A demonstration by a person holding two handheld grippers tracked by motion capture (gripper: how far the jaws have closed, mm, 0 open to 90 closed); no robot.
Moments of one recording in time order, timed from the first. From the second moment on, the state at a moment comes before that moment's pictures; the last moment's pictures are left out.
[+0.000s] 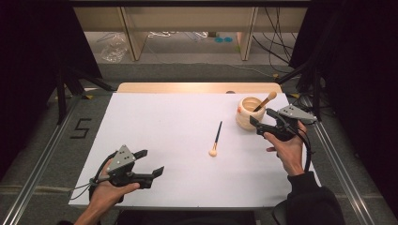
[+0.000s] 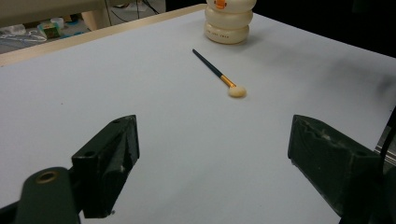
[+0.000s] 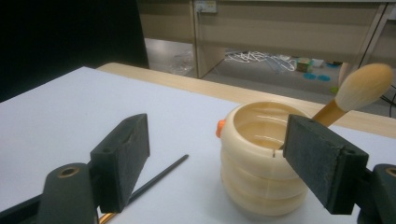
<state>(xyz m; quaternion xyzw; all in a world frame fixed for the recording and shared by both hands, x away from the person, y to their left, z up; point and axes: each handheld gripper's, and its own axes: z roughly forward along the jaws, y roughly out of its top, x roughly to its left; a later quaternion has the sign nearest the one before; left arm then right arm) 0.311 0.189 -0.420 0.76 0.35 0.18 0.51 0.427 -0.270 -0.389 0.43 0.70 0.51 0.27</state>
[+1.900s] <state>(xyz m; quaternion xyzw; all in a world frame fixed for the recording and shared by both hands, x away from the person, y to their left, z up) 0.314 0.188 -0.420 0.76 0.36 0.17 0.51 0.427 -0.222 -0.412 0.39 0.75 0.50 0.21</state>
